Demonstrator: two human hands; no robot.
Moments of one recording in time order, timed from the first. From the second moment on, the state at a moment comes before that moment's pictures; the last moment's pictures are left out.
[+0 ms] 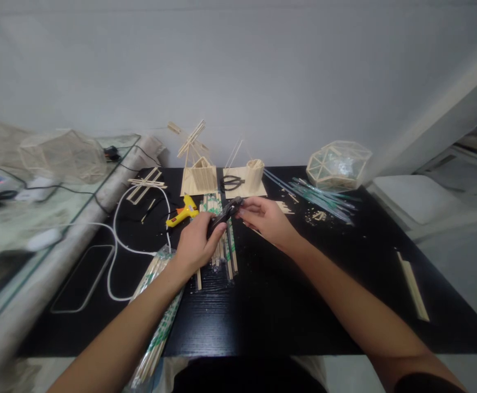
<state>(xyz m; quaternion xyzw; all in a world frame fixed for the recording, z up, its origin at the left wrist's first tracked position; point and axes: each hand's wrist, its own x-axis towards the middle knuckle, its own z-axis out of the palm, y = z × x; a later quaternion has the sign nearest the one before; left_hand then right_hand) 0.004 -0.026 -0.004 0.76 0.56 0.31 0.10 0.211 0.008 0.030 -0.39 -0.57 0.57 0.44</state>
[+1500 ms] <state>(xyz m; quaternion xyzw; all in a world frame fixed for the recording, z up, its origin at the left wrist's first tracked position) 0.007 -0.026 0.003 0.76 0.60 0.24 0.04 0.202 0.008 0.015 -0.38 -0.57 0.57 0.46</state>
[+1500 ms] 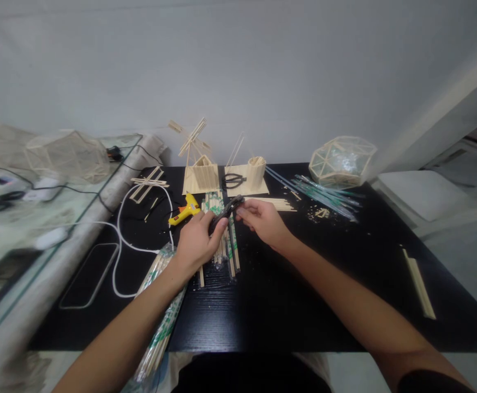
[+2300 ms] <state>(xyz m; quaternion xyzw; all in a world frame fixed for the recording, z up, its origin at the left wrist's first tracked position) 0.005 -0.027 0.002 0.77 0.58 0.27 0.05 0.202 0.009 0.010 -0.36 -0.60 0.54 0.47</state>
